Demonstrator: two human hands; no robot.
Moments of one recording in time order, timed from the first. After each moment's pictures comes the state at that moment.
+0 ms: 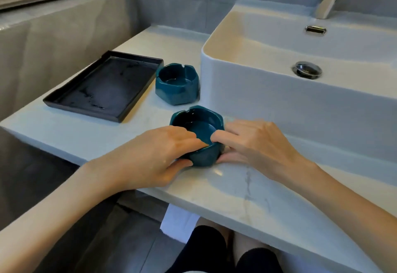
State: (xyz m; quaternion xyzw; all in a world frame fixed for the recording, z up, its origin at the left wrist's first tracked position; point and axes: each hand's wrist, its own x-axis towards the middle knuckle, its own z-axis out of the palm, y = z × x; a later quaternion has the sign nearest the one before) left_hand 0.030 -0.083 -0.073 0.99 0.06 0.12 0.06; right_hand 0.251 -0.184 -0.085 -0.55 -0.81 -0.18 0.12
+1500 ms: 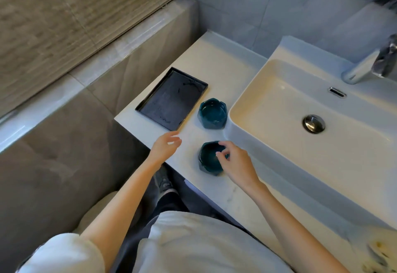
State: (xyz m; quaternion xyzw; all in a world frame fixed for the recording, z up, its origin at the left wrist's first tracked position) left_hand 0.004 -0.072 0.022 0.51 0.66 0.15 0.53; right_hand 0.211 -0.158 0.035 -0.73 -0.53 0.37 0.22
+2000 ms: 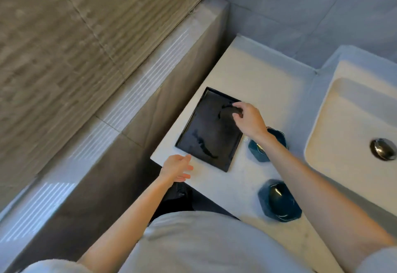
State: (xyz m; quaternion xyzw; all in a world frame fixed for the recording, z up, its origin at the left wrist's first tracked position) left_hand -0.114 0.069 -0.007 0.38 0.68 0.02 0.63; right_hand 0.137 0.112 0.000 -0.76 -0.53 0.30 0.21
